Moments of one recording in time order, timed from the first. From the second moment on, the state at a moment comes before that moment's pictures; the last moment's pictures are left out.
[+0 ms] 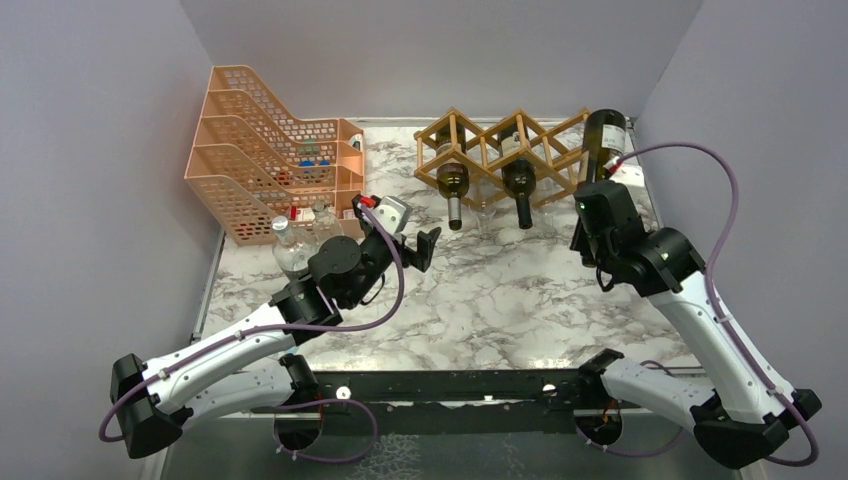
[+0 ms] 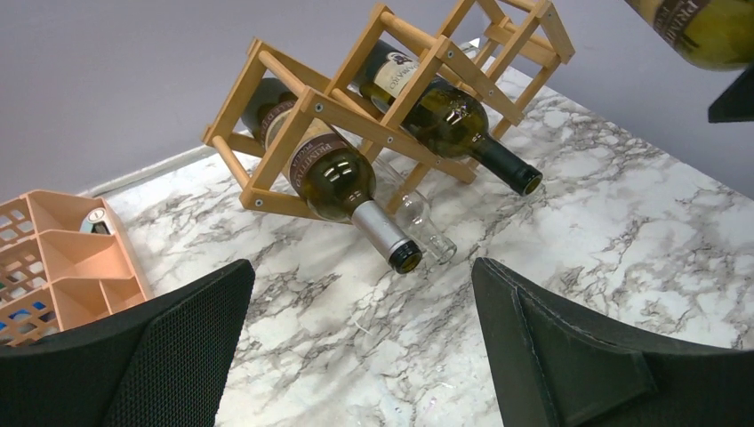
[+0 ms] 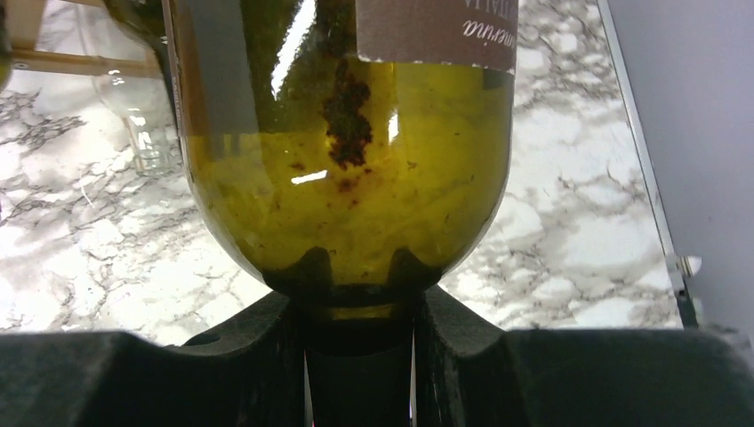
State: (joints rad) left arm -0.98 0.88 0.76 0.15 -0.38 0.03; right arm 0.55 1.00 1.26 -1.07 0.62 0.51
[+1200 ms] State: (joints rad) left arm -0.98 0.75 0.72 0.12 -0.38 -0.02; right arm 0.33 1.11 1.01 -0.93 0.37 0.48
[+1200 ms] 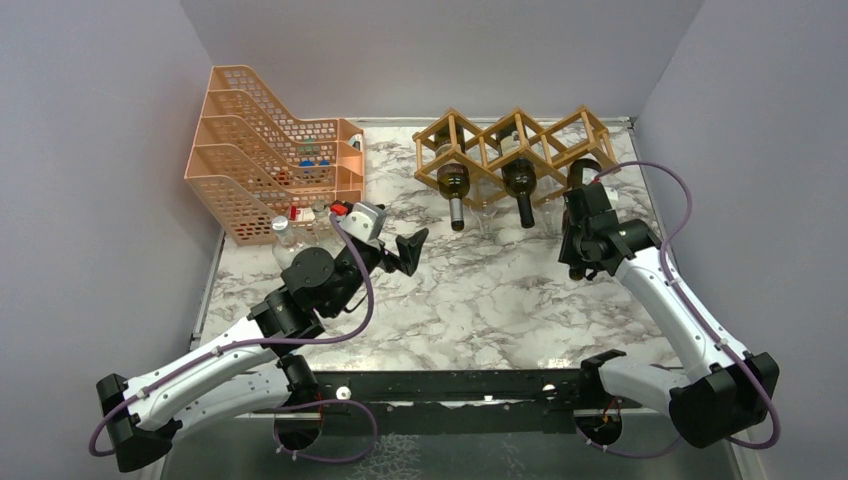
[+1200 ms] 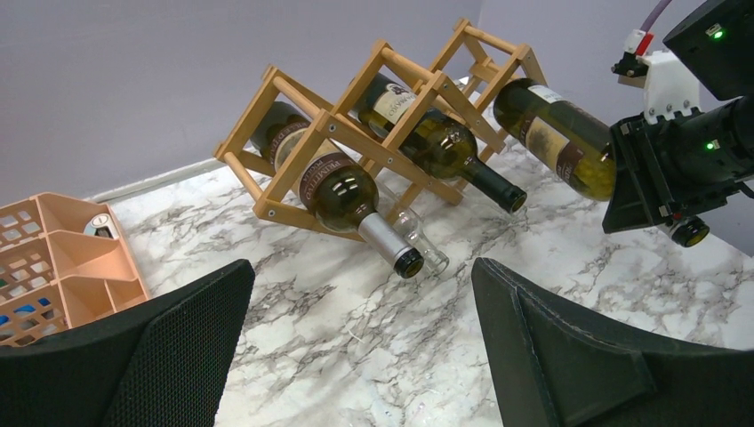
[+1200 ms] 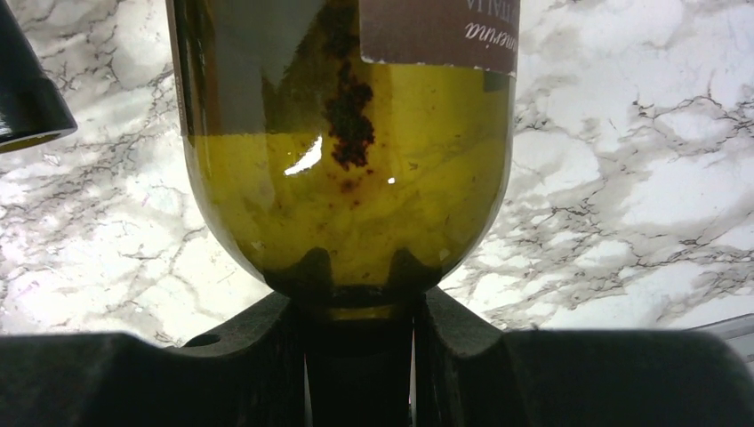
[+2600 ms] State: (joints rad) left arm -0.98 0.73 0.70 0.12 -0.38 -0.01; right arm 0.13 1.48 1.16 -0.58 0.27 -0.13
